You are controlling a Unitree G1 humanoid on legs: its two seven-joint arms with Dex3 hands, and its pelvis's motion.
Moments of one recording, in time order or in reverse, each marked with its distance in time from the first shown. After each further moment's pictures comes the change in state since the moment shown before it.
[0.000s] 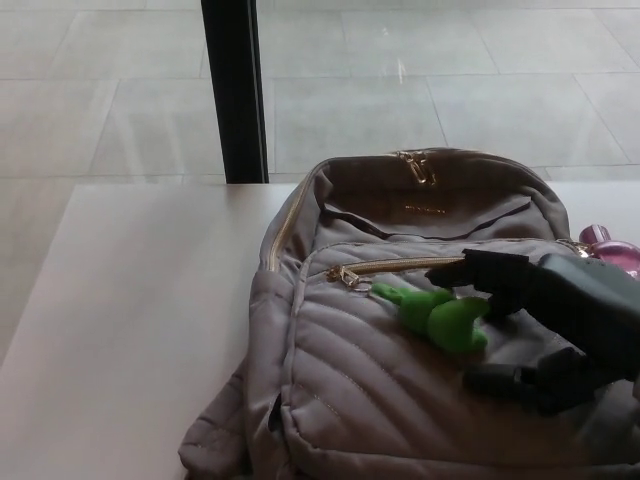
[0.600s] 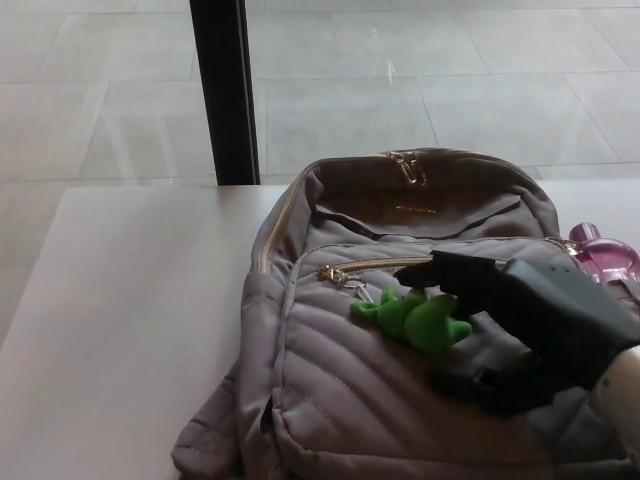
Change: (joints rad) left_arm 0.011 -0.005 0.019 -0.033 -0.006 -0.021 -0.001; right_arm -0.009 0.135 0.065 -0.016 -0.108 0.007 -0.015
